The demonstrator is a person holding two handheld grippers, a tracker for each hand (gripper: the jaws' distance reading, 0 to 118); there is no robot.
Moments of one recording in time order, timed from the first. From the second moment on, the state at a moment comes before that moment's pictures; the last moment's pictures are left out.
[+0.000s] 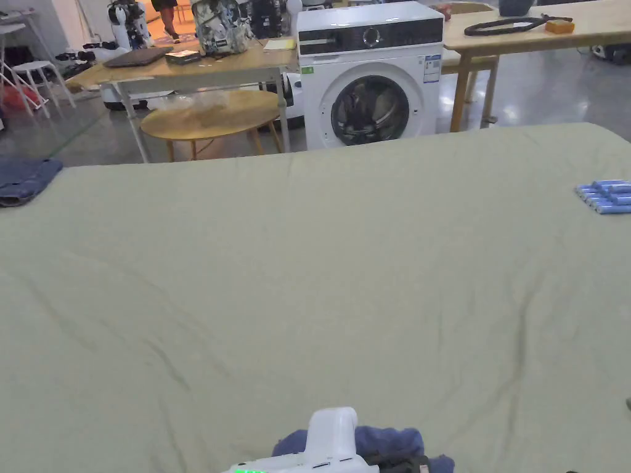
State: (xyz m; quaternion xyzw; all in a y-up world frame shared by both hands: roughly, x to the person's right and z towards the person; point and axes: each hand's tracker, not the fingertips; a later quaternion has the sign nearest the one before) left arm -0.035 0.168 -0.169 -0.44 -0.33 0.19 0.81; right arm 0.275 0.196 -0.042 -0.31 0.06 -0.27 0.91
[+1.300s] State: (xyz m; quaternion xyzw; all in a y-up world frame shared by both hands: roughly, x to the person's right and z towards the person) left arm -0.181 0.122 -0.153 -0.46 -0.30 0.34 0.76; right arm 0.176 0.128 -0.138 -0.47 0.19 -0.18 0.84
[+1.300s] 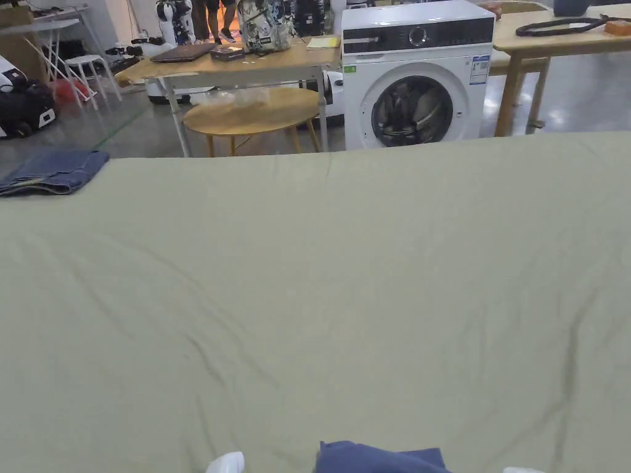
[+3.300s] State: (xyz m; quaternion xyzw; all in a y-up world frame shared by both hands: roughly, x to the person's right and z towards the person) left arm -0.171 0.351 -0.146 -0.05 -0.07 0.01 1.00; right arm 0.205 0.310 -0.148 -0.09 0.06 0.01 0.99
